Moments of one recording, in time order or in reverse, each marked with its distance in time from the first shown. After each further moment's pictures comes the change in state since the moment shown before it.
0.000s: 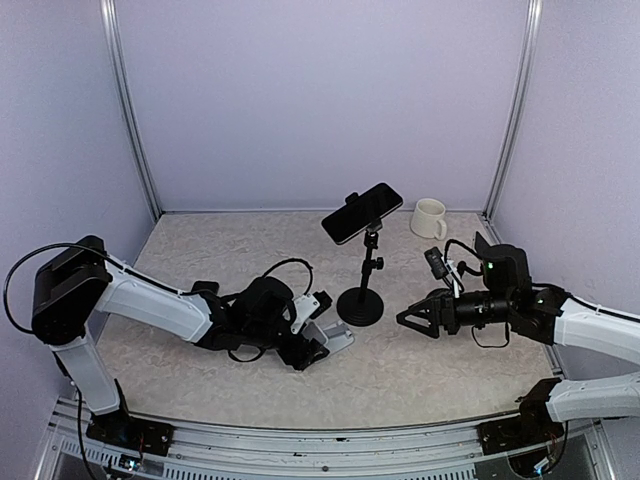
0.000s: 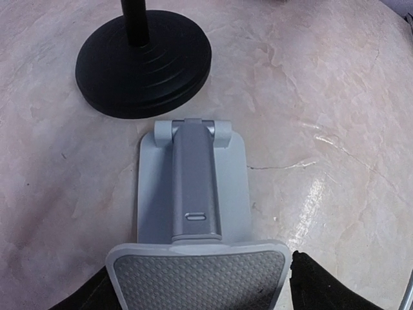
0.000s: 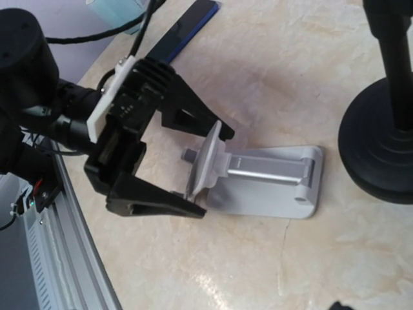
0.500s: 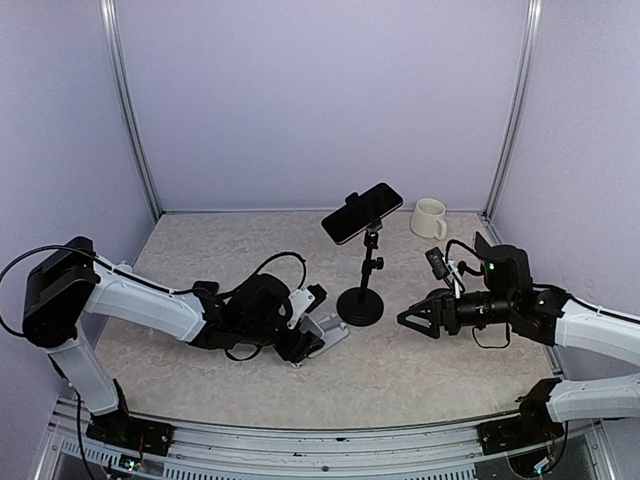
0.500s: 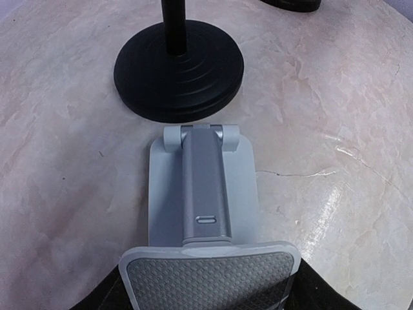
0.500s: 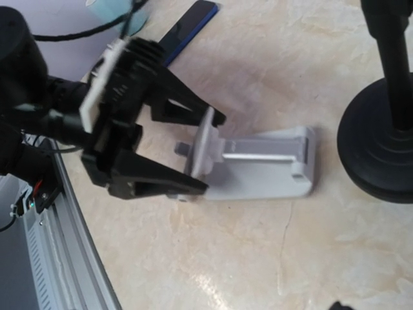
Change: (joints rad) left arm -0.008 -0.035 -0.002 -0.018 -0.106 -0.022; right arm 0.000 -0.011 -0.006 0.000 0.004 0.003
